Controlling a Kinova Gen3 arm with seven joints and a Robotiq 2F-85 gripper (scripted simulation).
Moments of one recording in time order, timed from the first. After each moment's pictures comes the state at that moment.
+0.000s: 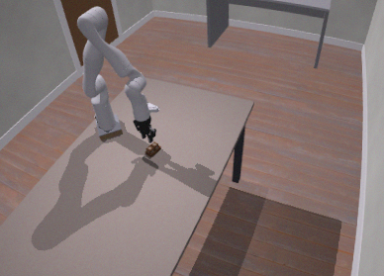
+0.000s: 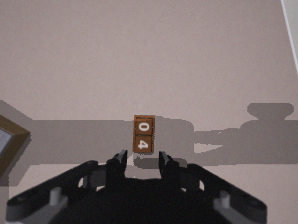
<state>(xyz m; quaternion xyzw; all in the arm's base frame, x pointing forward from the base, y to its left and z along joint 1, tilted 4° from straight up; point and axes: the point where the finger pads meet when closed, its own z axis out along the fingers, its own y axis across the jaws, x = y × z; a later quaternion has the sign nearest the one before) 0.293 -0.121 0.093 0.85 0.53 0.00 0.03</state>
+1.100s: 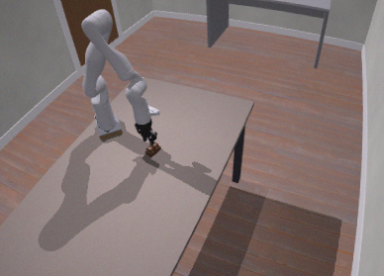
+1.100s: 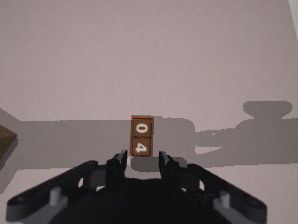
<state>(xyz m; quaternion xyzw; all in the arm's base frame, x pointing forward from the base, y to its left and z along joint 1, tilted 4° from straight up) 0.297 -0.123 0.074 0.85 0.53 0.00 0.04</state>
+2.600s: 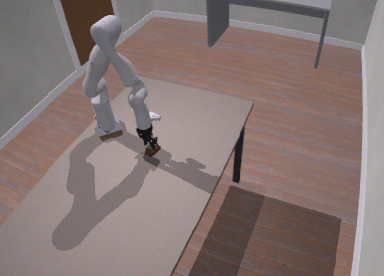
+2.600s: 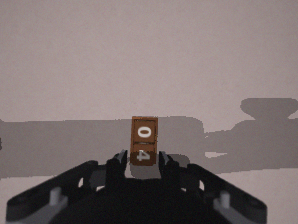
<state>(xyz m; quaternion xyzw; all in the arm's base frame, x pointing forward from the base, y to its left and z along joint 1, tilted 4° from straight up) 0.295 -0.121 0.041 0.85 0.53 0.00 0.03</state>
